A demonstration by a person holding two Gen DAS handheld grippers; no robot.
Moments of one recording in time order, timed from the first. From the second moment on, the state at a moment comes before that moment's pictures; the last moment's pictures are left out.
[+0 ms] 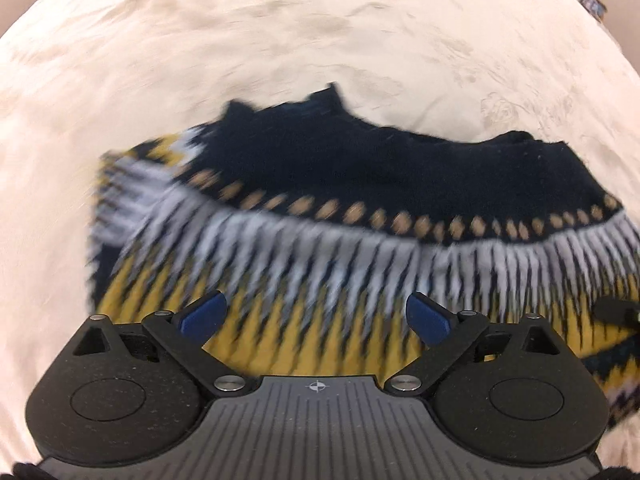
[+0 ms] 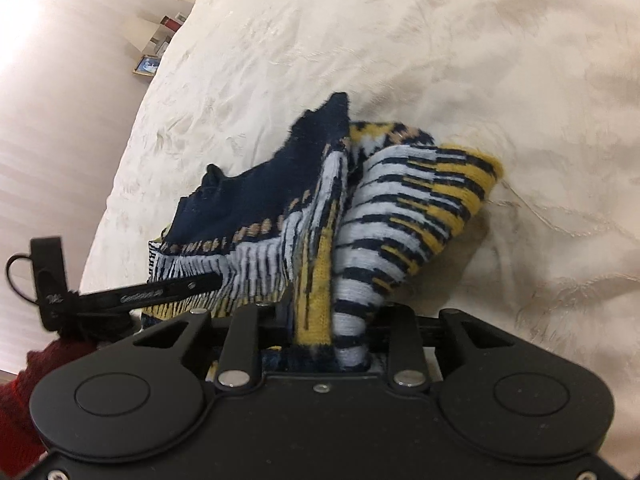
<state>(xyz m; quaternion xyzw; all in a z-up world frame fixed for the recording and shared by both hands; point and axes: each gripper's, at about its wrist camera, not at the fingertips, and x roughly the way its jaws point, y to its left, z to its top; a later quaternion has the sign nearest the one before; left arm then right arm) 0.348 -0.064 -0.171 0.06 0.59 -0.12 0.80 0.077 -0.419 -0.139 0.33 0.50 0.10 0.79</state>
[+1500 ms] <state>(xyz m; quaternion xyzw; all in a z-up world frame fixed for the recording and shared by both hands) 0.307 0.170 -0.142 -0.02 0.61 -0.09 0.79 0.165 -0.126 -0.082 0.17 0.50 0.15 0.83</state>
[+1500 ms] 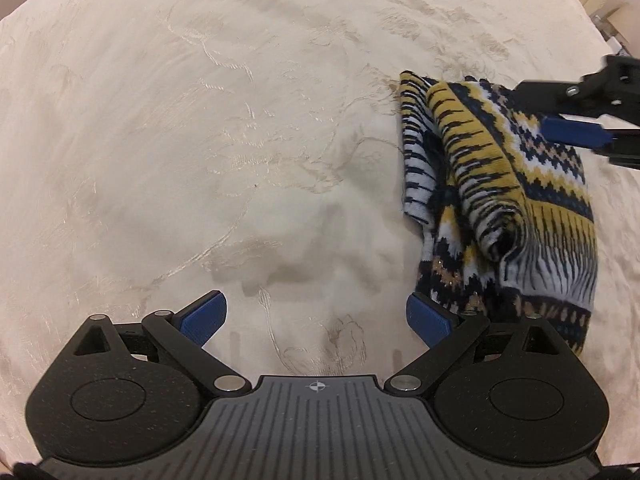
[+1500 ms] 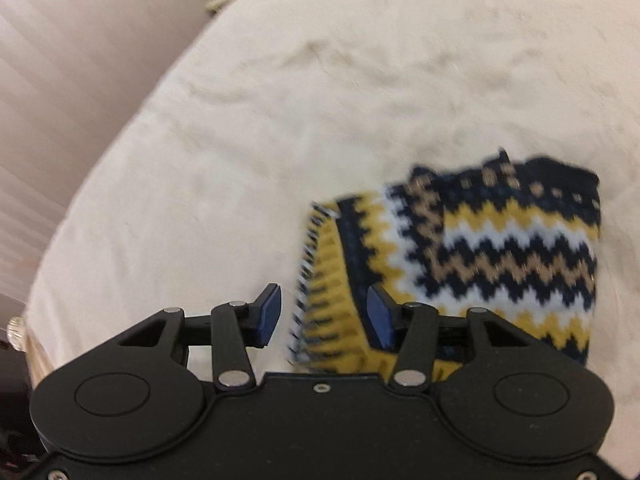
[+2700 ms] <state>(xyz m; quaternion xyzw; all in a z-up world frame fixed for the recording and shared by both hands) 0.369 0.105 -0.116 -0.05 0.61 -0.22 0.76 0.018 -0.025 -0.129 -0.25 0.40 0.19 0.86</state>
